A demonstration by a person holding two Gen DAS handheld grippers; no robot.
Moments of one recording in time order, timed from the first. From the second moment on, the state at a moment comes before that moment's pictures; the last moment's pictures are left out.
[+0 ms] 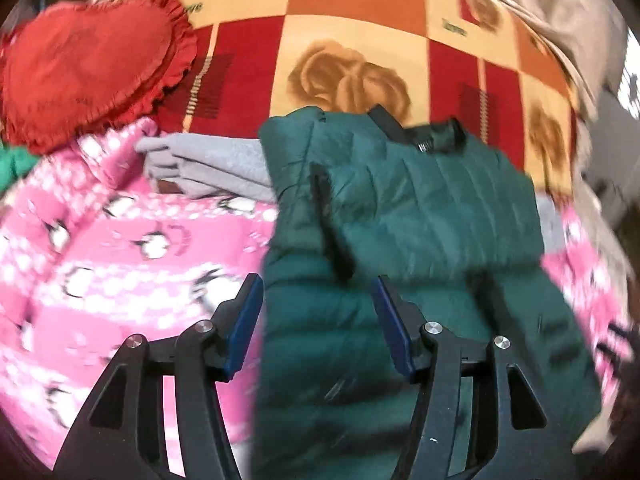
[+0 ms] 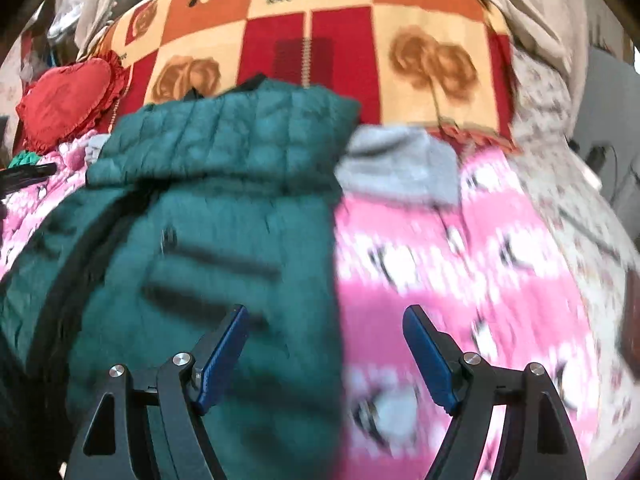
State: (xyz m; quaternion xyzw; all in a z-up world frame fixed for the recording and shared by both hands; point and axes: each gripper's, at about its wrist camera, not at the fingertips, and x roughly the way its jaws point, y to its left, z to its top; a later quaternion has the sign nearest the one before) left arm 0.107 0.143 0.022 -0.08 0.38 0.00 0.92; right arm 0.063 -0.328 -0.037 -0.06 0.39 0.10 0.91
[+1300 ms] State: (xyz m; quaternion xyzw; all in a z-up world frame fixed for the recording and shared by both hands) left arm -0.009 0.148 -0.068 -0.17 0.42 -0.18 0.87; right arm 0.029 -0.359 -0.106 0.19 0.37 0.36 0.83
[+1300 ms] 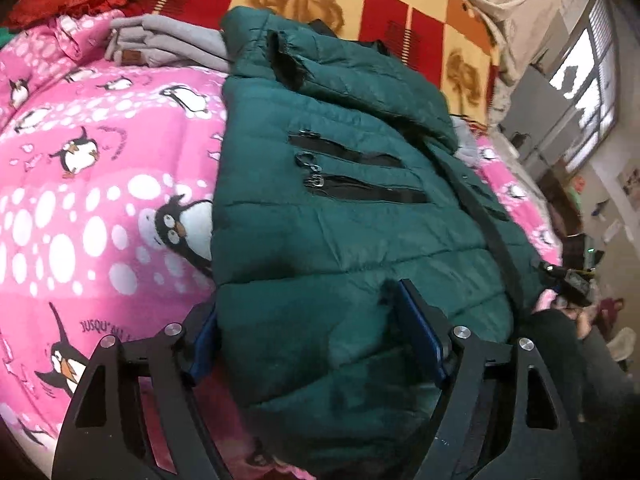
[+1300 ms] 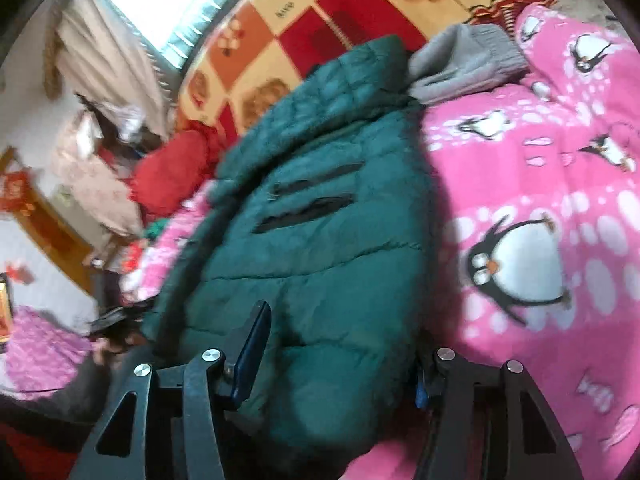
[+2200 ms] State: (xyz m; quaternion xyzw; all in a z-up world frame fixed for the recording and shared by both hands) left arm -0.004 0.141 -0.077 -0.22 0.40 -0.14 0.88; right arm 0.030 -0.316 -0.080 0.07 0.35 0.26 0.90
